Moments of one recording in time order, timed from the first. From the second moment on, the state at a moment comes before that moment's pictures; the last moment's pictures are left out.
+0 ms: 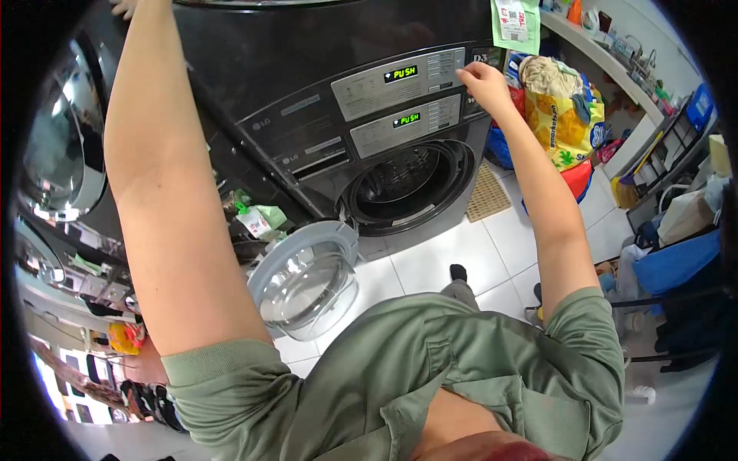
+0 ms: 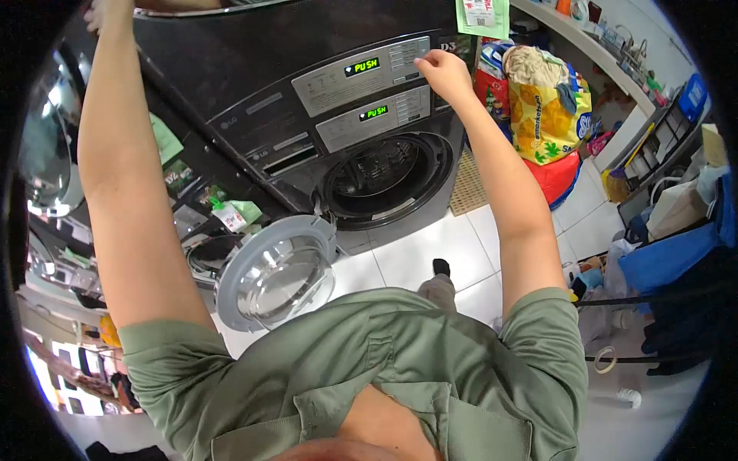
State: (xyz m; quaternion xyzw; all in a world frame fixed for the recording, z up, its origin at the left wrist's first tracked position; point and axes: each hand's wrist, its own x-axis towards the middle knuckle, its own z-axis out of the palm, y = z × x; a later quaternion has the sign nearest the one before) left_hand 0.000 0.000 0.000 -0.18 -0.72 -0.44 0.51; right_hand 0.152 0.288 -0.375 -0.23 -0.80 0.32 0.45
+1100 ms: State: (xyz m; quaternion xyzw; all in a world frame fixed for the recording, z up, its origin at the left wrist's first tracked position) left_hand -0.071 0.033 0.009 -0.16 -0.62 -0.42 0.64; right_hand 0.098 0.313 -0.367 -0.27 -0.81 0.22 0.48
